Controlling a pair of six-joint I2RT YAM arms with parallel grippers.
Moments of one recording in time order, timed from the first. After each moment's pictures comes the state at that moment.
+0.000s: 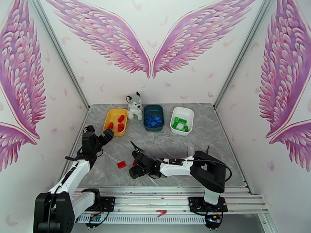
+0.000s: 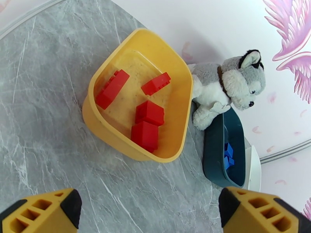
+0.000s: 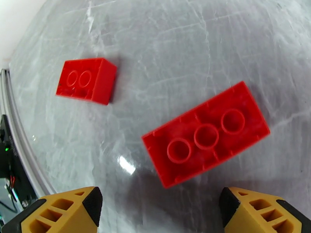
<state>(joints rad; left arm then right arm) 0.03 1.09 0.53 0.06 0.16 -0.75 1.12 1.85 1.01 -0.07 0.05 0.55</state>
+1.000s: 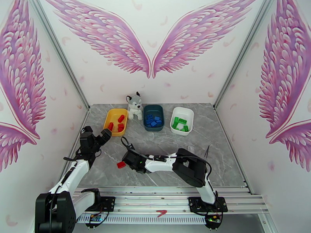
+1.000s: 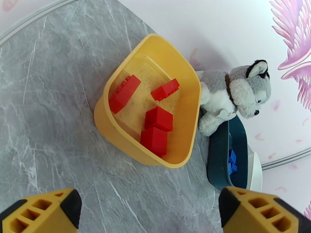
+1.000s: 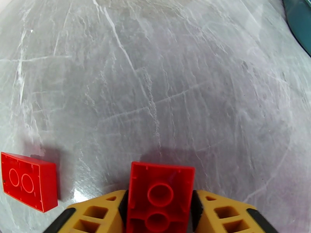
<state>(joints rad) 0.07 1.09 0.53 0.06 0.17 -0.75 1.15 2.07 1.29 -0.23 0.42 0.51</state>
